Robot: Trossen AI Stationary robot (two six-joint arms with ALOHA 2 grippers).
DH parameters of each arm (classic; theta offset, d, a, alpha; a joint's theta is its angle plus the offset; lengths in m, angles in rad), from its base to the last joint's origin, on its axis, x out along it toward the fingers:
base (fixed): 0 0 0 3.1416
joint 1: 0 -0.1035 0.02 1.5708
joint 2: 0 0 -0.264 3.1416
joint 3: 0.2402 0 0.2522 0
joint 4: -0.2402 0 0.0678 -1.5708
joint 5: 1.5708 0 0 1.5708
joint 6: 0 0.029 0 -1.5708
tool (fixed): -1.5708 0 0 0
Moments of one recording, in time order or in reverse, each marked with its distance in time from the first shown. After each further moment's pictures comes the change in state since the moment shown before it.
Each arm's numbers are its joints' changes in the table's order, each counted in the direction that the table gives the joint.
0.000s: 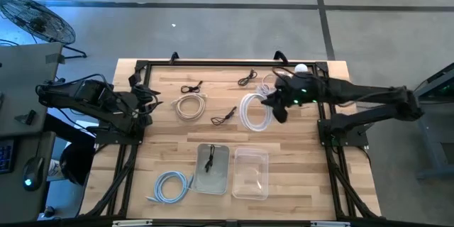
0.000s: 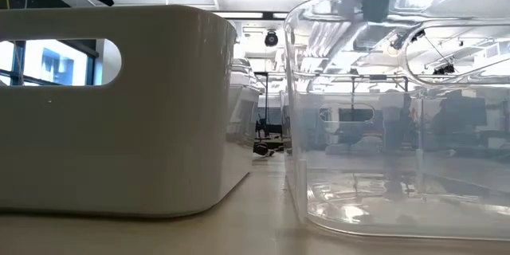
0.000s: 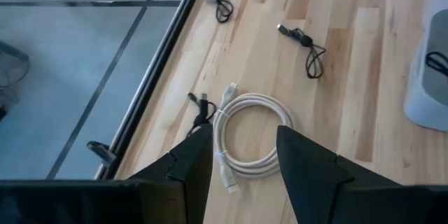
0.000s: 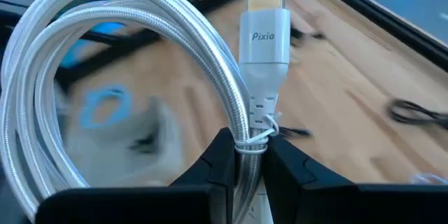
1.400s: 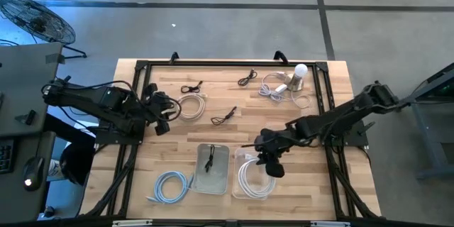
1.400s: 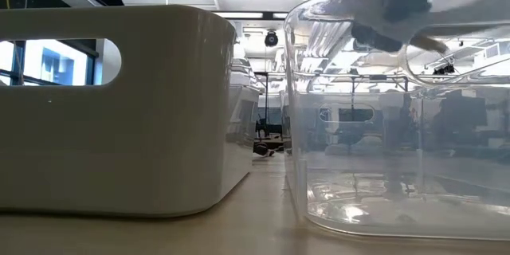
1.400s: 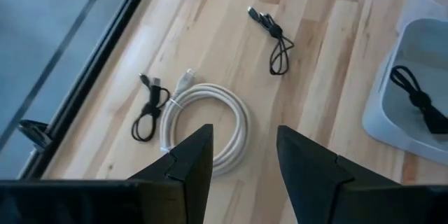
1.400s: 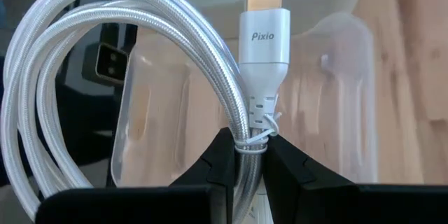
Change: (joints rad) left arm 0.001 0.224 0.000 0.104 -0.103 -0.192; right arm -0.451 0.409 0.000 0.084 0.147 0.089
